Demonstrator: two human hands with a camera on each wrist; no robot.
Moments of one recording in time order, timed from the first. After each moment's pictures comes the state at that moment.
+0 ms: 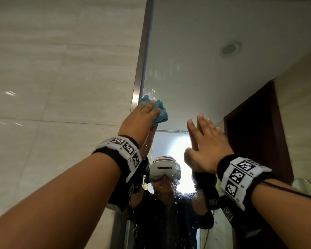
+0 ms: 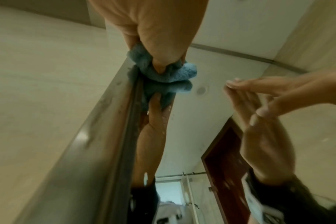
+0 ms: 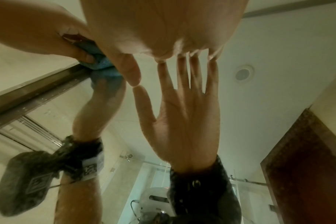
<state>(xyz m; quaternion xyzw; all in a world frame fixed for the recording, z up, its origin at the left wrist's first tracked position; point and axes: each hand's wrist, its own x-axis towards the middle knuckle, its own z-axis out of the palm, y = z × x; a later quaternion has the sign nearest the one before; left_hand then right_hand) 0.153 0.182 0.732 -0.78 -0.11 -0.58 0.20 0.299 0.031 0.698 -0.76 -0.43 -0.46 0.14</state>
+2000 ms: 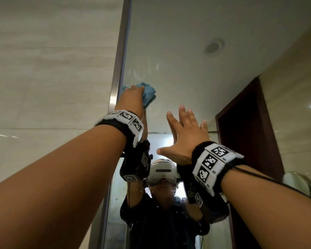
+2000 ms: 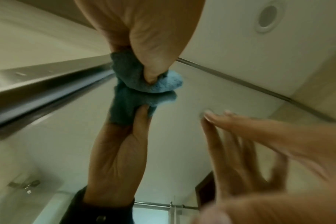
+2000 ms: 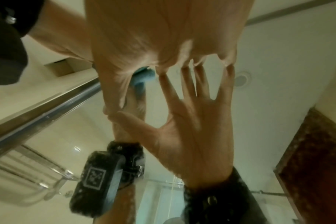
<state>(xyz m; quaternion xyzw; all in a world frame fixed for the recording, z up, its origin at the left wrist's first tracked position) 0.181 0.154 0.788 -0.74 -0.19 -0.63 0.15 0.301 0.034 0.716 -0.77 -0.43 -0.43 0.17</state>
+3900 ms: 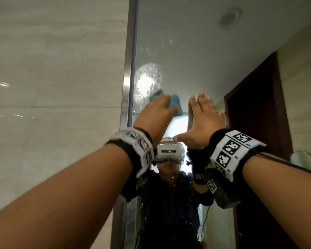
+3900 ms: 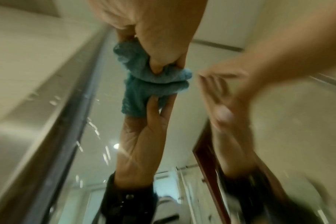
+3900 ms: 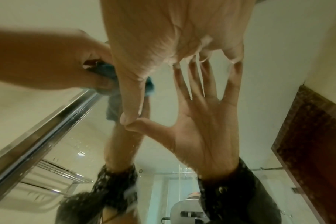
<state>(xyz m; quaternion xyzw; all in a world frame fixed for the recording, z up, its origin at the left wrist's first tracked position) 0.179 0.141 0.694 -0.82 -0.03 -0.56 0.11 0.295 0.035 0.692 -0.78 -0.42 -0.39 0.24</state>
